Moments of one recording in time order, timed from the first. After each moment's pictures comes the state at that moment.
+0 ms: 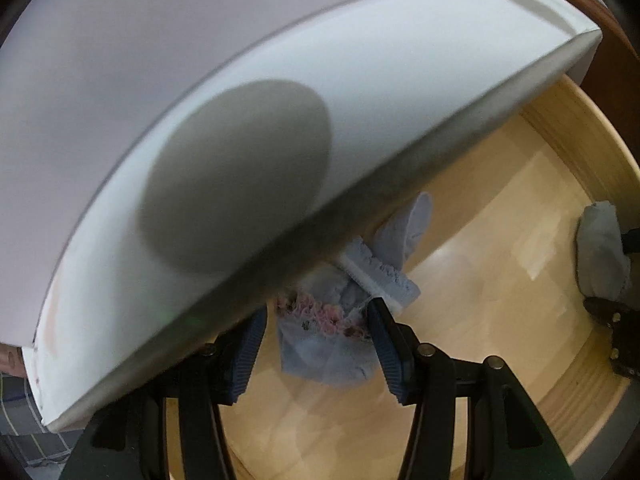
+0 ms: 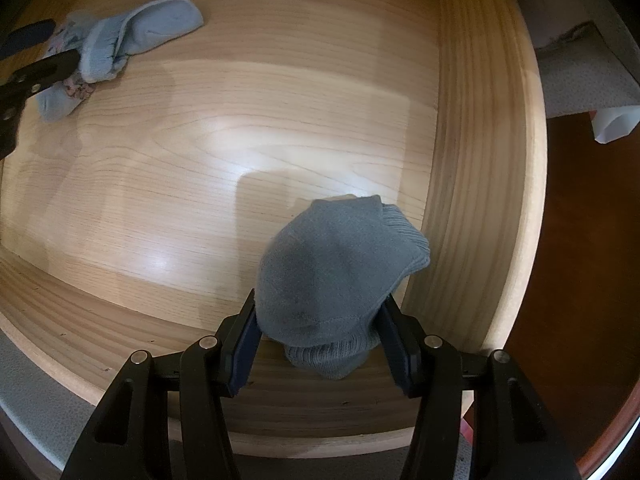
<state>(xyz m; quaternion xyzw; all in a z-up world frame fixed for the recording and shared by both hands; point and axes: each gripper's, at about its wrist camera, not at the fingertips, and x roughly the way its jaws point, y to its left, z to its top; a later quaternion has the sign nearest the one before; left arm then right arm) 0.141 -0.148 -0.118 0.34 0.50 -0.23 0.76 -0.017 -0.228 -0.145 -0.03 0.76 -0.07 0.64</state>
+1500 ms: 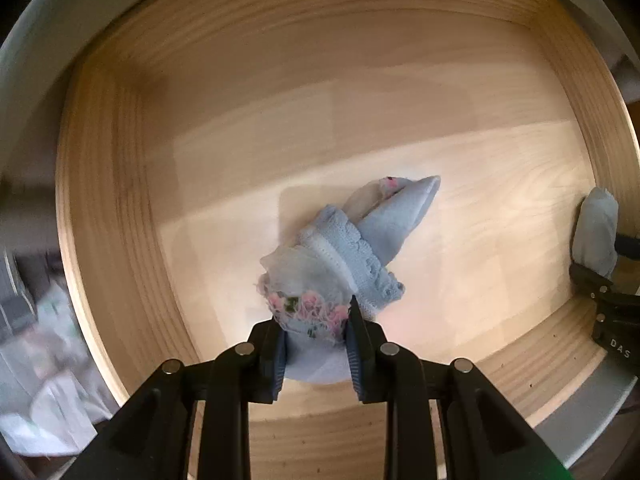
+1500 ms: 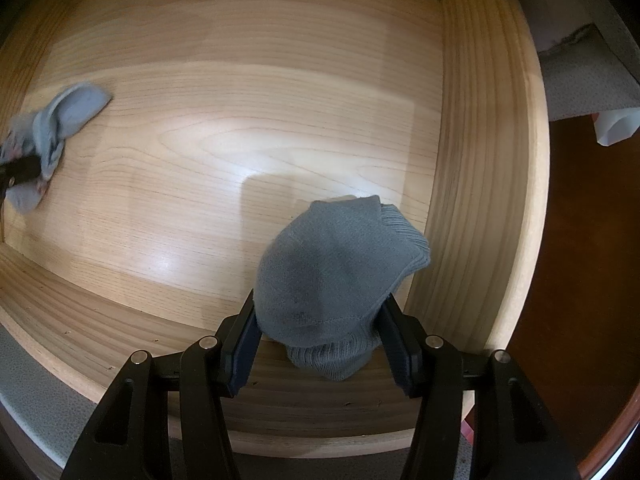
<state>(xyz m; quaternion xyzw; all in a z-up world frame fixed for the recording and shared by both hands) 0.211 -0.132 -0.132 0.20 0.69 -0.14 0.68 -0.020 -0.233 -0.146 -0.03 0.76 -0.06 0.64</state>
